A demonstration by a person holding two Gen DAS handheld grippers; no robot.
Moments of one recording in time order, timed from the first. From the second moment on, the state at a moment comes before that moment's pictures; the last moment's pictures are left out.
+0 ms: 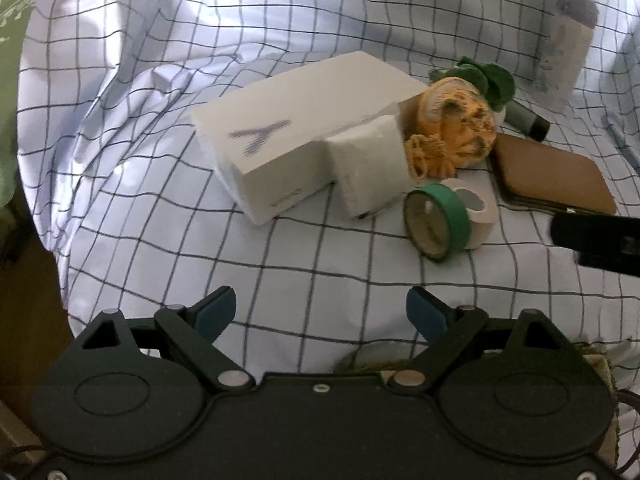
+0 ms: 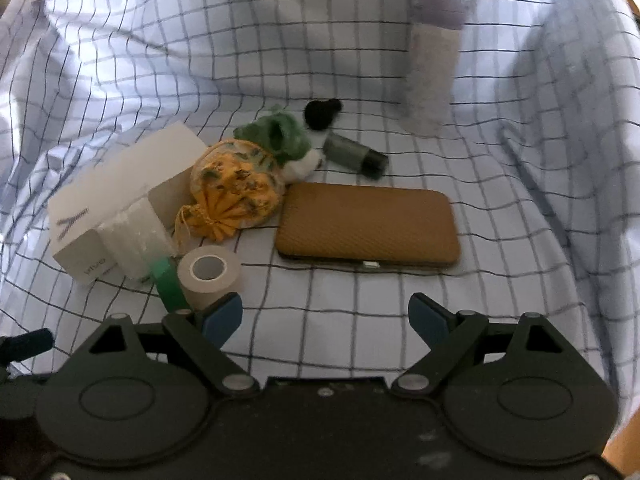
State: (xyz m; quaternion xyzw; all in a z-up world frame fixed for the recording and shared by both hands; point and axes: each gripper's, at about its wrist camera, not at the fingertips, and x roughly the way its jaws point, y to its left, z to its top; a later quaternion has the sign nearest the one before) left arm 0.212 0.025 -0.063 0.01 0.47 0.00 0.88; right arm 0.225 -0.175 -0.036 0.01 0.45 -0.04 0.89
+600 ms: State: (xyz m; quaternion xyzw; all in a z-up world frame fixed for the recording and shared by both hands) left arm 0.209 0.044 -0.062 -0.02 0.46 0.01 0.89; right arm 0.277 -0.149 -0.059 0.00 0.47 -0.03 0.88
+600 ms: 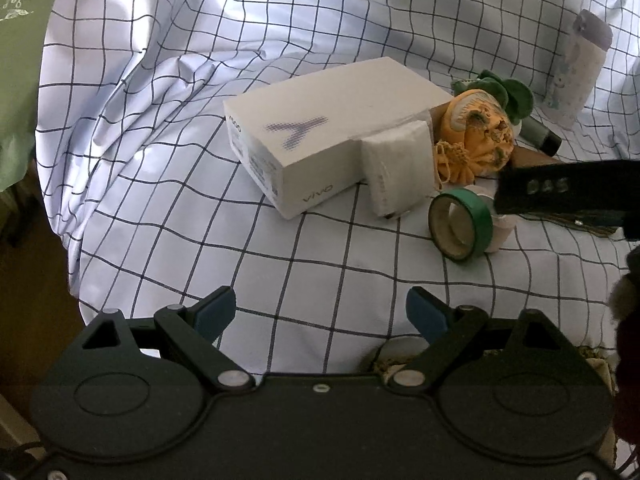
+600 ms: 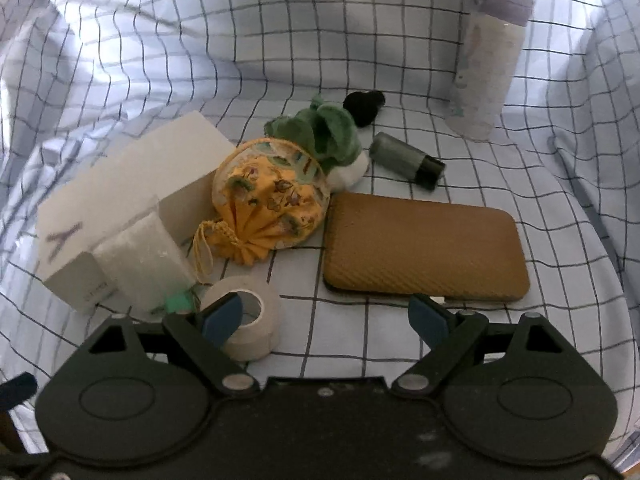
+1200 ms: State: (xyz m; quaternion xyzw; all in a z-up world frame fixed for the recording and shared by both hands) left arm 0.225 0.026 -0.061 -0.01 0.46 -0.03 0.89; right arm 0.252 -0.212 -0.069 0.00 0.48 -0.16 0.86
